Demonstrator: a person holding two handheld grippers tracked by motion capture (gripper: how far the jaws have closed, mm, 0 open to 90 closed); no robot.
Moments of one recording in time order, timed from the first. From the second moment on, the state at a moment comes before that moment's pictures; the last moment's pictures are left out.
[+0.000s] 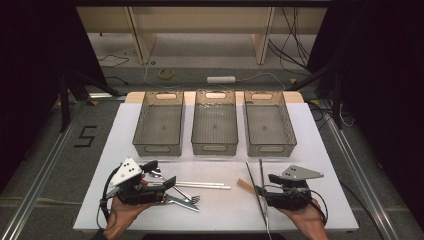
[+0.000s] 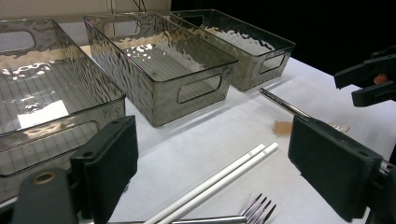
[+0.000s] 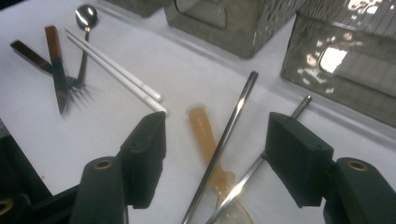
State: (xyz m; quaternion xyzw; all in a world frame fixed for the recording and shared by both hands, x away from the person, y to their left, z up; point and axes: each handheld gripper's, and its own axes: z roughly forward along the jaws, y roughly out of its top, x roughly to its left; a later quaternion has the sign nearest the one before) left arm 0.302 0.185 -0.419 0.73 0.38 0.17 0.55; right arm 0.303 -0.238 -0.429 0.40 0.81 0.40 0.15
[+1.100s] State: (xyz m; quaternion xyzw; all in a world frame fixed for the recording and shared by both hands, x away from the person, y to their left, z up) left arm 0.302 0.186 -0.418 0.73 0.38 0.17 0.55; right arm 0.307 -0.216 -0.452 0.40 0.88 0.25 0.07
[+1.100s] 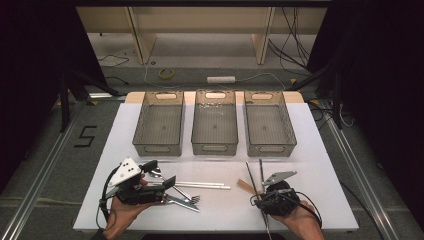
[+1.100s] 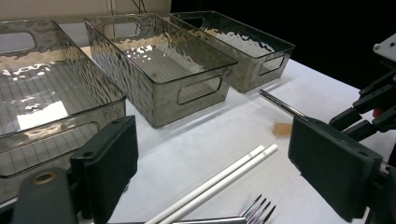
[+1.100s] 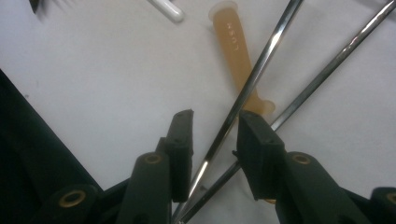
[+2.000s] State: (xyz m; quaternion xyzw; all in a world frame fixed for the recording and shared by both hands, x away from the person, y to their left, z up) left arm 0.302 0.185 -0.418 0.73 0.37 0.17 0.55; right arm 0.308 -0.200 -0.465 0.38 0.90 0.20 0.07
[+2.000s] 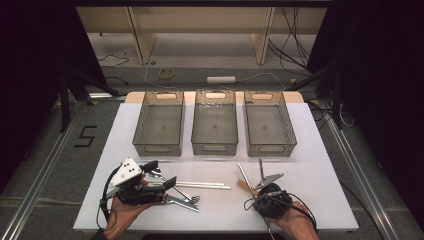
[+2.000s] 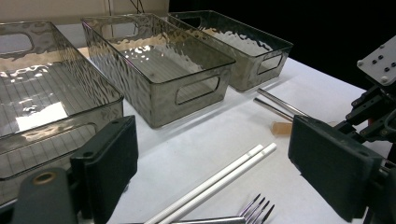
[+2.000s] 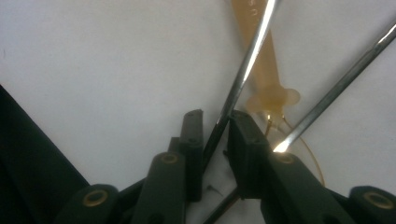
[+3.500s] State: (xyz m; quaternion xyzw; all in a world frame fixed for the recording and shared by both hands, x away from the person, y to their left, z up) left arm 0.314 0.150 -0.422 0.81 0.30 0.11 0.49; right arm 0.317 -0.144 -0.427 0.19 0.94 0.26 0.10
